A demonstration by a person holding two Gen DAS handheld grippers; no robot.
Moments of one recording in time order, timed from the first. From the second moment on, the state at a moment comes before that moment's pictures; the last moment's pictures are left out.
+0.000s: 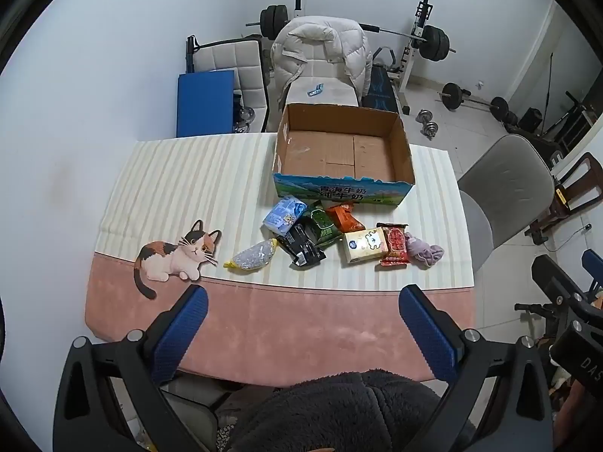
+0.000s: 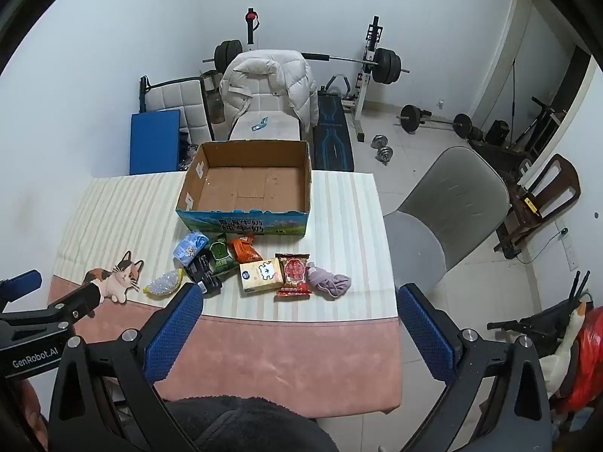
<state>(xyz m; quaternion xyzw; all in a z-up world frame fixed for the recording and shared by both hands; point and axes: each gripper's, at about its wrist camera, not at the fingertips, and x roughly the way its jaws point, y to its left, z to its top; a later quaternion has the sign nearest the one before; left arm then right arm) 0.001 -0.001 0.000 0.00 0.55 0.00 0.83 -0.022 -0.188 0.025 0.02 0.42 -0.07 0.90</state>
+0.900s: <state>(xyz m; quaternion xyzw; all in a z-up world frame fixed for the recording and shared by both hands) -0.004 -0.001 0.019 0.00 0.54 0.00 0.84 -0.032 -0.184 0.036 0.01 0.40 -0.07 0.91</state>
